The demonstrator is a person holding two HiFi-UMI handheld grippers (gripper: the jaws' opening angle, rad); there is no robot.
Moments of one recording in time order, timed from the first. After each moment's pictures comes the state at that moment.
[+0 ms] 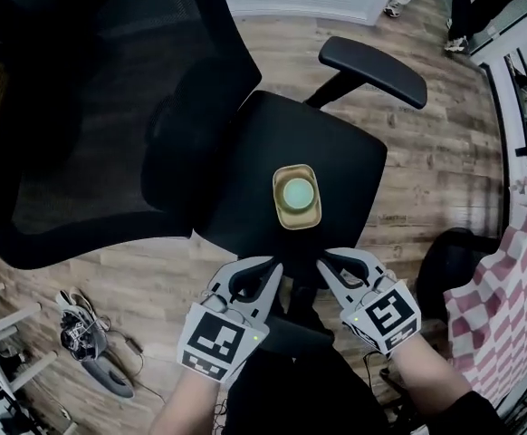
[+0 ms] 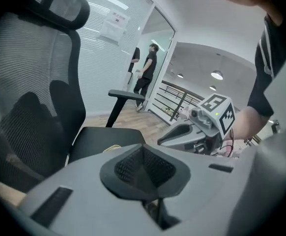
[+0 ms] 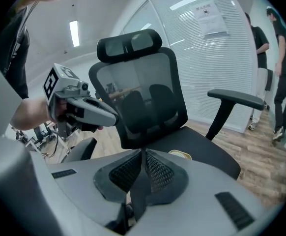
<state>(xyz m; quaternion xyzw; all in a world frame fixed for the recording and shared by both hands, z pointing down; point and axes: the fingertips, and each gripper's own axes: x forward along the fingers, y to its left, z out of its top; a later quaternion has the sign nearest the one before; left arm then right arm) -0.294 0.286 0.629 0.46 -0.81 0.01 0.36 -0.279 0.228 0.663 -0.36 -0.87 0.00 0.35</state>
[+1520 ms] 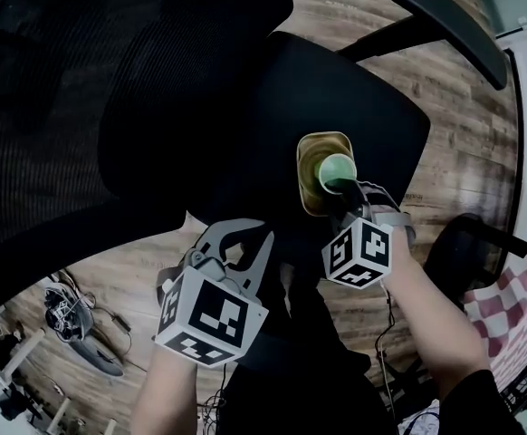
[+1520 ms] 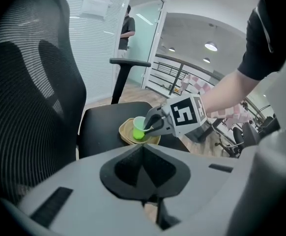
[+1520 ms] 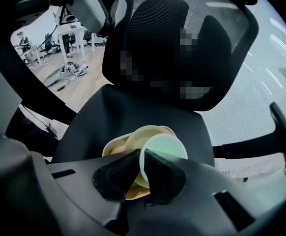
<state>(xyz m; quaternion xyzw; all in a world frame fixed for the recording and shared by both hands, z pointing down) -0.334 0.331 0.758 0.49 -0.75 0.15 0.41 -0.356 0.236 0.878 -0.38 -0.72 -0.40 0.41</state>
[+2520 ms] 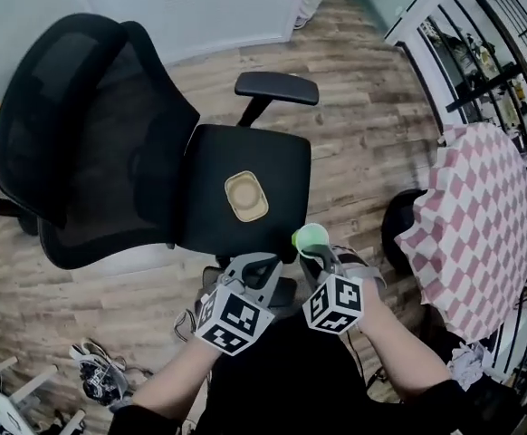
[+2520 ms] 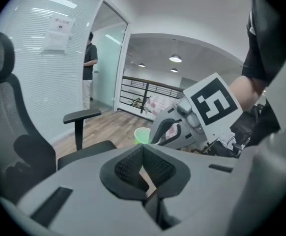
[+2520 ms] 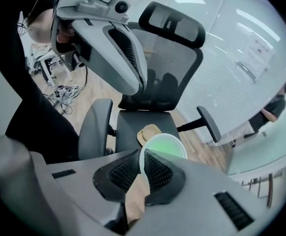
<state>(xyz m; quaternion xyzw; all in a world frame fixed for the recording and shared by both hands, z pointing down) -0.210 0.243 0.512 0.63 -0.70 0.14 0.30 -0.184 0.206 0.580 -0.28 -0.77 -0.32 0.47</state>
